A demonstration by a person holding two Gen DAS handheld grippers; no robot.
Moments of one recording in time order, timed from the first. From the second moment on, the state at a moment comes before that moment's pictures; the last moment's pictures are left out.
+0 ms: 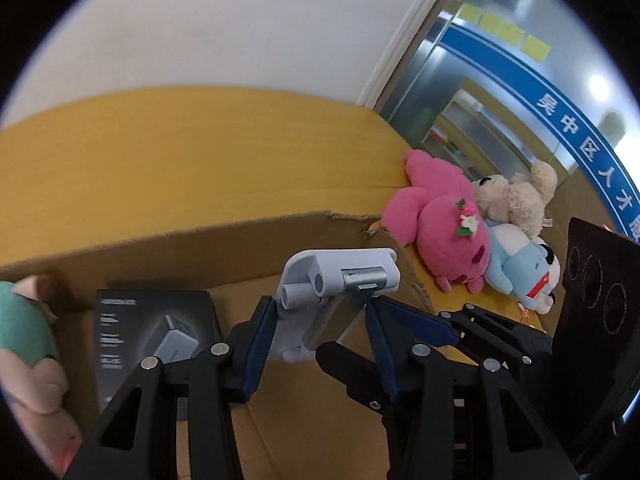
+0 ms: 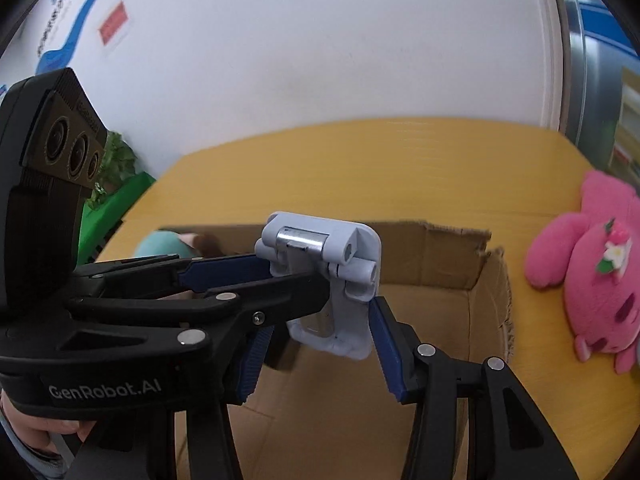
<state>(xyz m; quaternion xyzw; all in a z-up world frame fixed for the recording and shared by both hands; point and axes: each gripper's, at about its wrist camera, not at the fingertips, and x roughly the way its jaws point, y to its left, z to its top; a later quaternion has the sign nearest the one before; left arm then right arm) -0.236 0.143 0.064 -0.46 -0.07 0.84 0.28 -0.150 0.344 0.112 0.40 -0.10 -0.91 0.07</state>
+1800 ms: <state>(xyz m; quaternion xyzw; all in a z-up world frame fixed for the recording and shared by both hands) 0.061 0.035 0.137 -0.28 0.03 0.95 0.13 0.114 0.318 0.155 0.36 -0.02 -0.93 0.04</state>
